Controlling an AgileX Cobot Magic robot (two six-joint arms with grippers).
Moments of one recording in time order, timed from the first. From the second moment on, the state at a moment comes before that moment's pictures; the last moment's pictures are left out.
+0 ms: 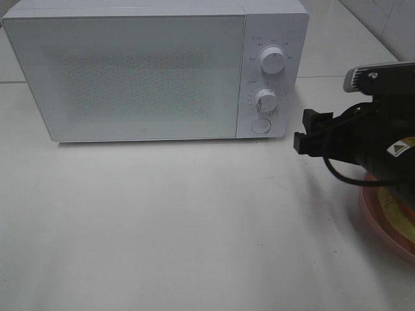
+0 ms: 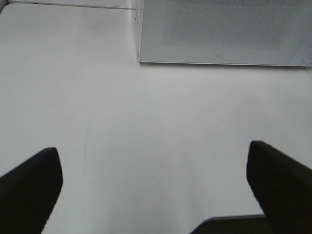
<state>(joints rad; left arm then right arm) 0.01 -0.01 -0.52 -0.14 1.08 0.05 0.60 1.52 -0.33 0.69 -0.97 -0.38</state>
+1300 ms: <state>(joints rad) 0.01 -0.01 -0.52 -0.14 1.08 0.05 0.86 1.70 -0.44 0.89 -1.01 0.35</state>
